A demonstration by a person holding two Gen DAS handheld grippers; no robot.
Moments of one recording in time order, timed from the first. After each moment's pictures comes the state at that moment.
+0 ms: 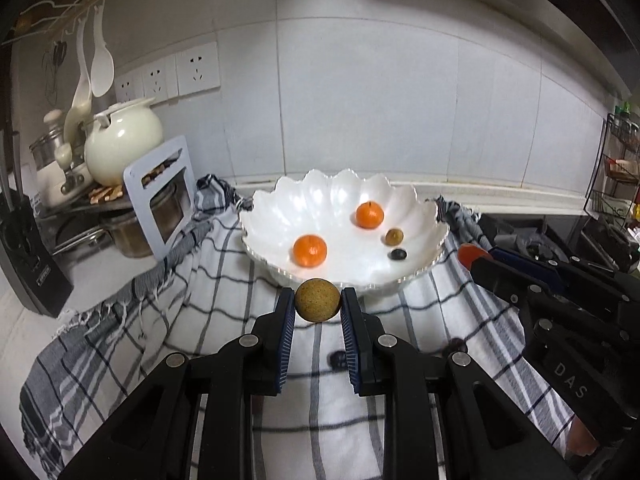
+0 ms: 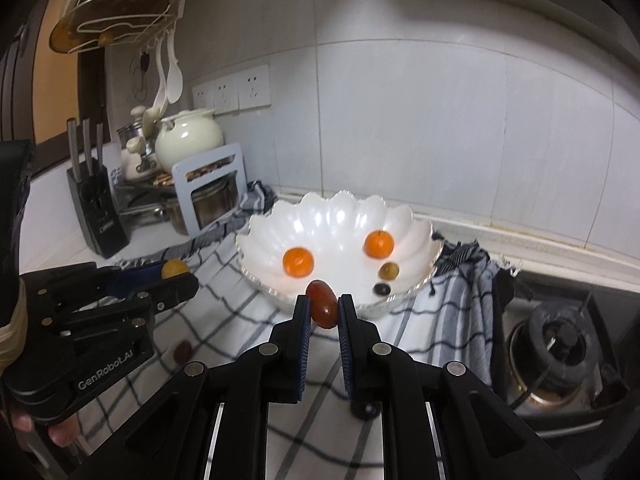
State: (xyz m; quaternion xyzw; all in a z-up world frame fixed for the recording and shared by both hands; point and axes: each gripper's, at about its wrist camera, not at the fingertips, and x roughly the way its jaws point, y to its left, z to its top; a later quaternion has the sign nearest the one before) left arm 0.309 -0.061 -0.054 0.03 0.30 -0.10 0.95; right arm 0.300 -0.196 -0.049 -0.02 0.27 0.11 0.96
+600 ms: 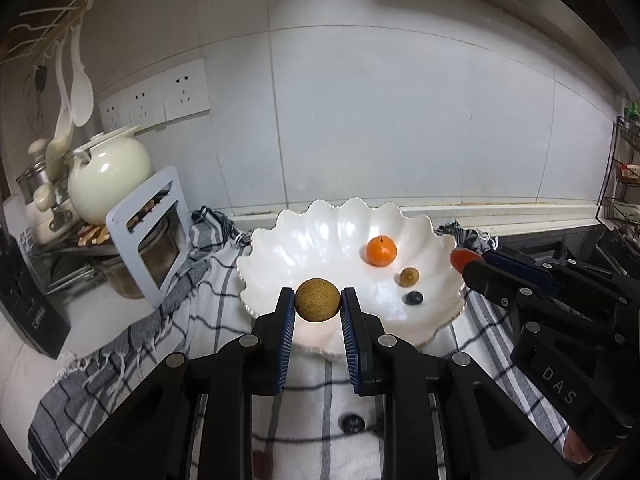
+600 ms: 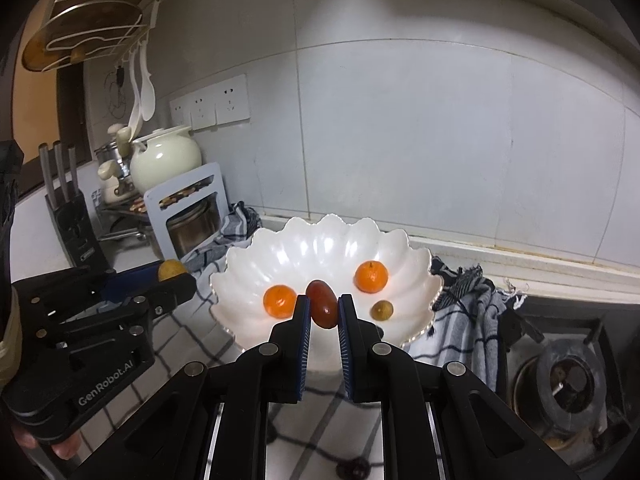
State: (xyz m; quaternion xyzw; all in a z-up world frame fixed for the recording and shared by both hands) left arm 0.366 -0.072 -0.040 0.05 0.28 -0.09 0.95; right arm 0.360 -0.200 -0.039 -0.01 0.26 0.10 0.96
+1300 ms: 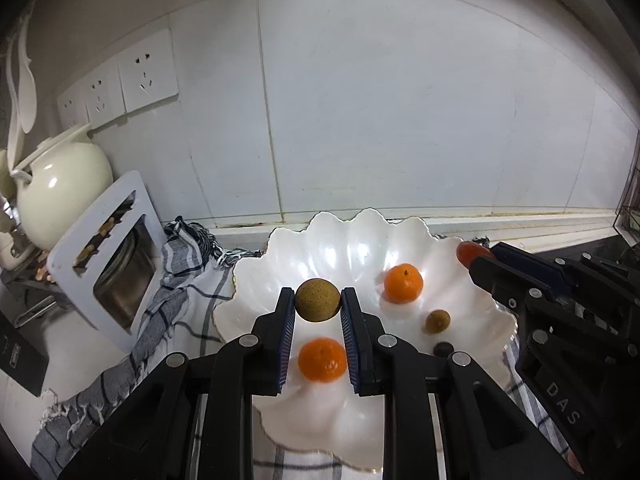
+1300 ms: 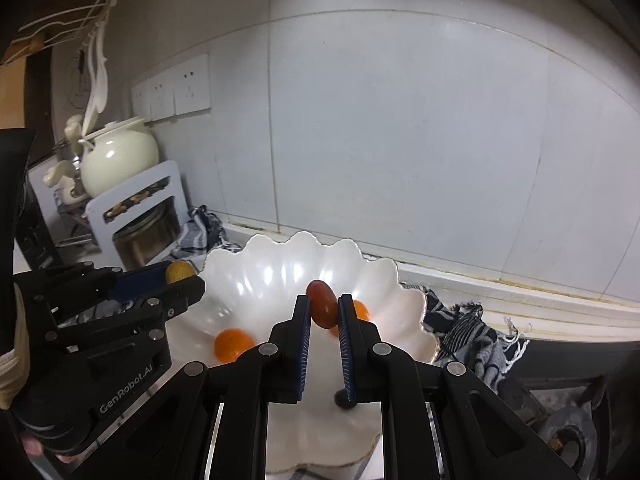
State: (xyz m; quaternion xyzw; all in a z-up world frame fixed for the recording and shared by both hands) left arm 0.474 -0.087 -0.049 0.05 0.32 -0.09 0.94; right arm 0.457 -0.202 -0.039 -0.04 0.29 0.08 0.95
